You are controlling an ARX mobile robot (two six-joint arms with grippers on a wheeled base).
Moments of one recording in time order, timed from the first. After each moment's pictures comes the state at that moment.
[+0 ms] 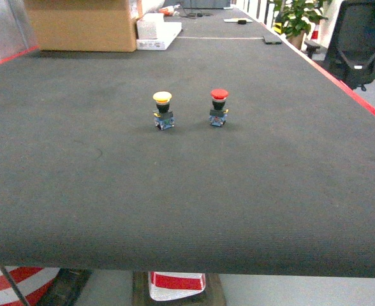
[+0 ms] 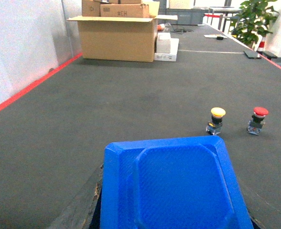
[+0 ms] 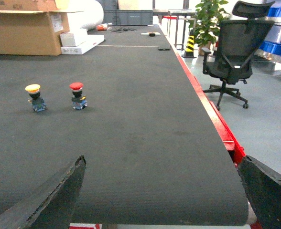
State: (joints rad) left arm -0.15 0.44 0.28 0.14 -0.24 0.00; right arm 0.00 0.01 0.01 -0.01 0.00 0.00
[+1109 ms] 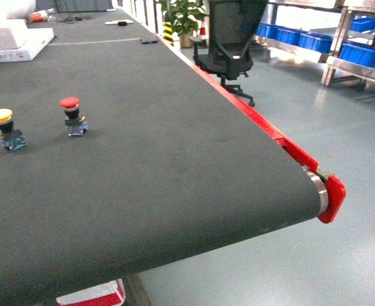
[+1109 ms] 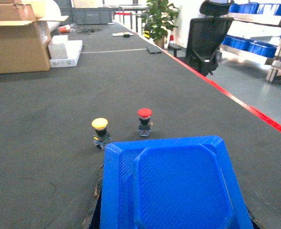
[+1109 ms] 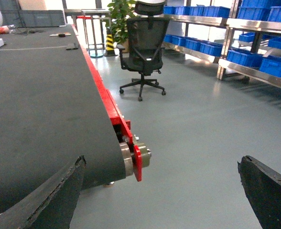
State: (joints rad) left arm -0.16 0.44 0.28 0.13 -0.24 0.00; right arm 0.00 0.01 0.01 -0.01 0.00 0.00
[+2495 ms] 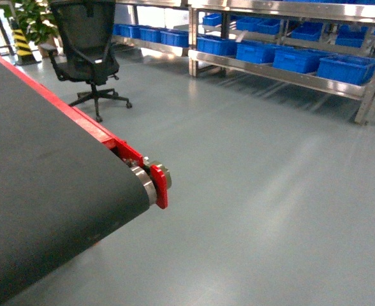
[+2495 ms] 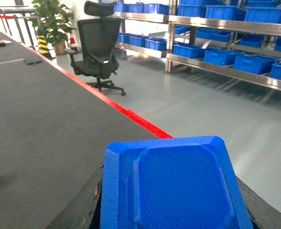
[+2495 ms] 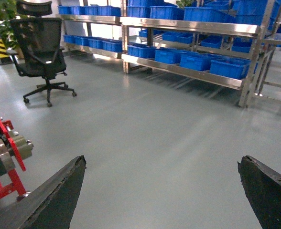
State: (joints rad) left arm -0.16 0.44 0.28 0.13 -0.24 0.00; right arm 0.00 0.01 0.01 -0.01 0.00 0.00
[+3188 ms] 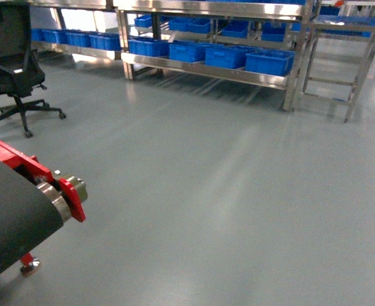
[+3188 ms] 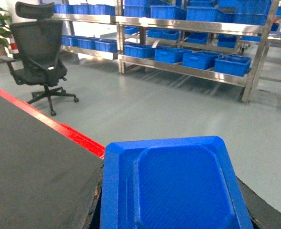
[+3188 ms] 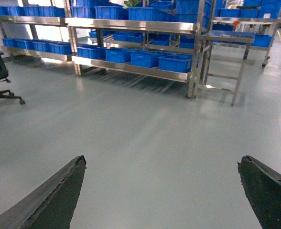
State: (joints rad) left arm -0.16 0.44 0.28 0.13 -0.24 0.00; right arm 0.00 0.01 0.01 -0.01 0.00 0.00
